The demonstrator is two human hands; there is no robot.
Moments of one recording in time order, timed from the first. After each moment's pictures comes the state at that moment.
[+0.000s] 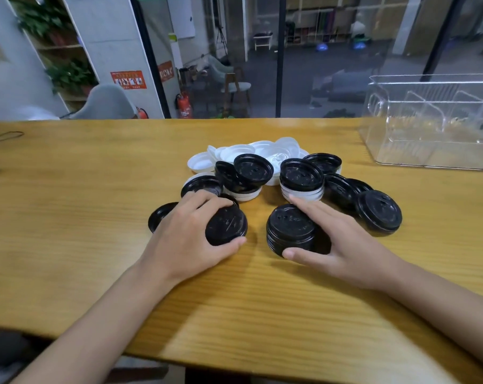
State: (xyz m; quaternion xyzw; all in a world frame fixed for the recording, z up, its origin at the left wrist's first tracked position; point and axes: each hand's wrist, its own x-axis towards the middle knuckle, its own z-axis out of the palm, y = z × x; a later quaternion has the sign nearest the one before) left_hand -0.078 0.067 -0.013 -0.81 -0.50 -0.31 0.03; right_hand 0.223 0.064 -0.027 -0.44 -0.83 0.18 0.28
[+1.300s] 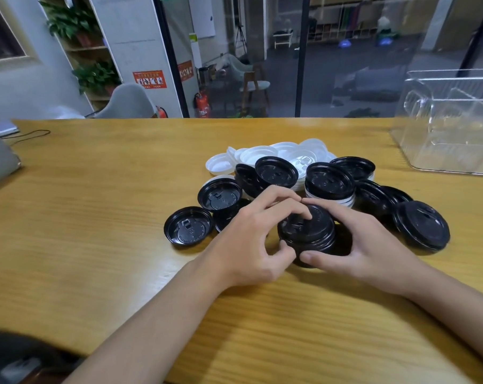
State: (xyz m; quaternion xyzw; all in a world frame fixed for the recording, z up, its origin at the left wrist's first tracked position) left_hand -0.026 0.081 -0.004 -0.85 -0.34 -0.37 -0.16; right_hand 0.207 0.084 -0.017 -0.40 -0.81 0.26 0.34
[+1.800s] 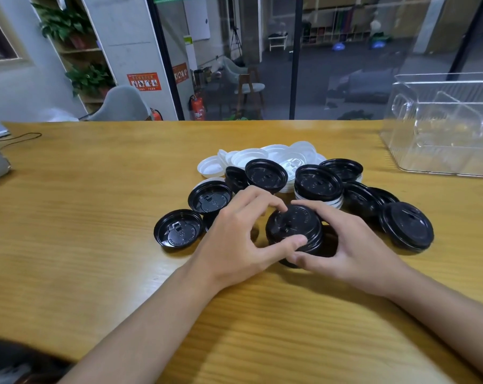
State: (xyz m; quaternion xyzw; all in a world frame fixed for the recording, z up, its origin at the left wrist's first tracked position) left_hand -0.024 0.081 -0.004 -0.81 -0.40 -0.41 -0.12; right_hand 0.205 0.082 -0.019 -0.41 -0.81 0.24 0.34
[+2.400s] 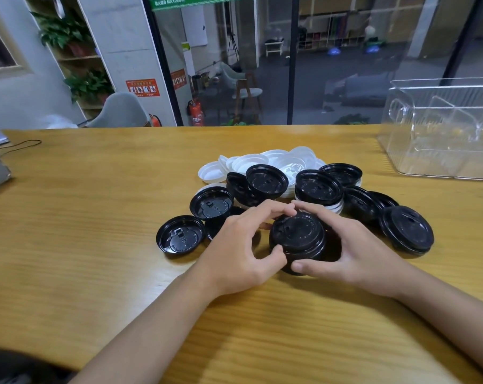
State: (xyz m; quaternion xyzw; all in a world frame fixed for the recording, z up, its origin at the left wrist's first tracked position) left_hand -0.029 0.075 0.001 -0.81 -0.38 -0.38 -0.25; right_hand 0.210 0.085 -0.015 -0.39 -0.81 0.29 0.32
